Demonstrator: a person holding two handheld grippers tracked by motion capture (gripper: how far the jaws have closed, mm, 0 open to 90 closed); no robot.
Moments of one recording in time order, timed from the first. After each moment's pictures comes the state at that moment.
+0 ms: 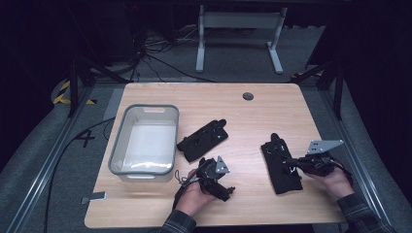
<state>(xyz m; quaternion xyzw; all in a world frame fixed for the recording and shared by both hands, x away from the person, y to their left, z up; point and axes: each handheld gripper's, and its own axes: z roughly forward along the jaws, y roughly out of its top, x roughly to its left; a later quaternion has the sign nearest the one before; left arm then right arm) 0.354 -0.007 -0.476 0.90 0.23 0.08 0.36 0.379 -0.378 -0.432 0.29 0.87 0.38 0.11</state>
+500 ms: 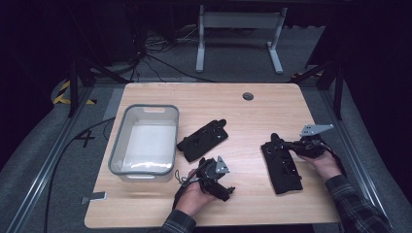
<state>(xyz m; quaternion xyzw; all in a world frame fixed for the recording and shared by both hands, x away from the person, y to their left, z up) 0.354 -0.007 -0.476 0.90 0.23 0.08 0.36 0.436 -0.378 -0.442 0.32 0.86 0.38 0.14</state>
